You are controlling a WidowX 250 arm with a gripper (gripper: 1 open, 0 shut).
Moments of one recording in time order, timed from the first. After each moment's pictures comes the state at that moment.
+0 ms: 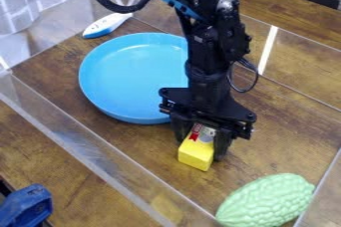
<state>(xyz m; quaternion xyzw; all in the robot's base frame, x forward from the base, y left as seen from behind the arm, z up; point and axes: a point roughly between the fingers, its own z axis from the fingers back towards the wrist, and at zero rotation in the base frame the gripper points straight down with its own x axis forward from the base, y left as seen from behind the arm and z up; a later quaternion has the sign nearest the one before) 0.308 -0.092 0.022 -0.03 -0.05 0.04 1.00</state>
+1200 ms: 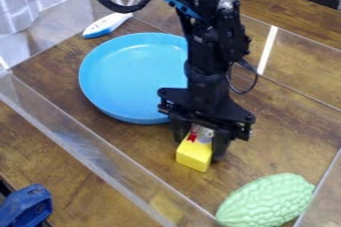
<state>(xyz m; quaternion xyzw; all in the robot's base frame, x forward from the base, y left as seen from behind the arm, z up) 0.305 -0.090 0.020 -0.03 -0.04 0.04 1.00</state>
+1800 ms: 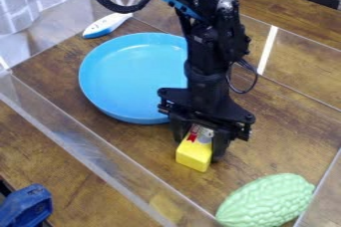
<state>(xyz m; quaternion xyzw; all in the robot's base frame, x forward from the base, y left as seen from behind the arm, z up) 0.304 -0.091 0.019 -0.03 -0.04 0.04 1.00</state>
